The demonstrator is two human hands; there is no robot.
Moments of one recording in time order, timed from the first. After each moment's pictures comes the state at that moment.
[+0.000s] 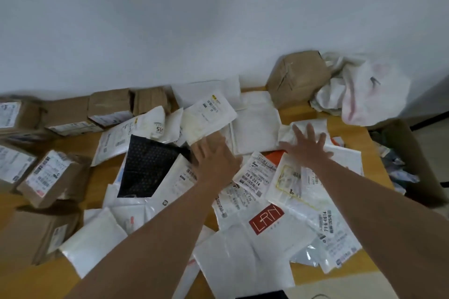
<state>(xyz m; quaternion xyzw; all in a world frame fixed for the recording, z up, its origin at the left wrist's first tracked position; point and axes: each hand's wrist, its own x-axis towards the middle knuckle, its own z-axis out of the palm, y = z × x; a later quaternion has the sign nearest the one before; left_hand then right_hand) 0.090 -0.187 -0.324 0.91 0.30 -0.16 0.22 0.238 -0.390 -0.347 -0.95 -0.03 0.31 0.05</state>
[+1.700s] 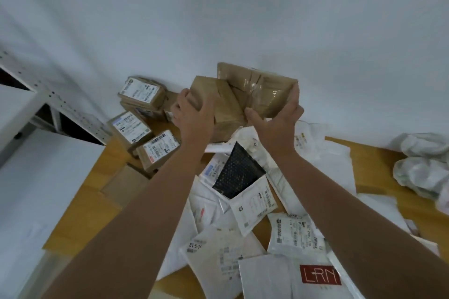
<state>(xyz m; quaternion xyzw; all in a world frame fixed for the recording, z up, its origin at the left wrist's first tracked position) -0.005 0.031 -0.160 0.63 0.53 0.30 0.48 0.108 -0.083 -0.192 -0.80 -0.24 0.05 0.55</state>
